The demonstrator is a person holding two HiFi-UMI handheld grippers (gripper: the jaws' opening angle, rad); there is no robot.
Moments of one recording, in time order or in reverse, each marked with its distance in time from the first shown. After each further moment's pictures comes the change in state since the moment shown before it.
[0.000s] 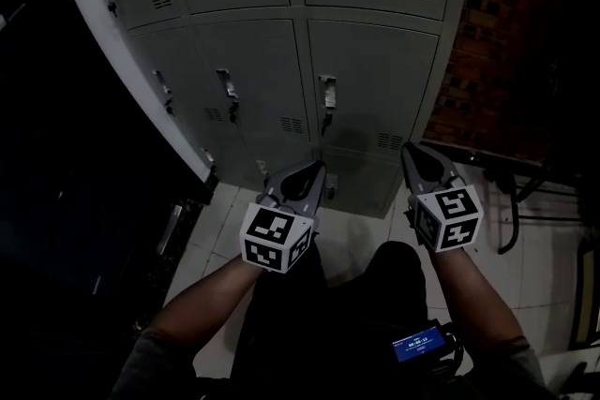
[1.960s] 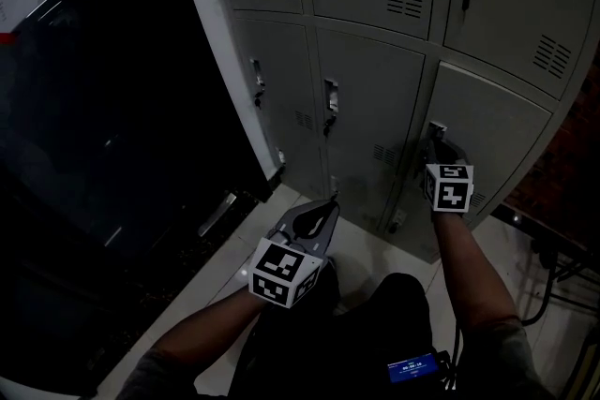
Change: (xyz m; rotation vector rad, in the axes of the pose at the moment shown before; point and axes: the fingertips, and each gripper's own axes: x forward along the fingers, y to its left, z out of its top) left arm -0.106 0.112 -0.032 -0.045 0.059 0.234; right arm 0.234 0.048 -0.023 -0.074 0.110 -0.009
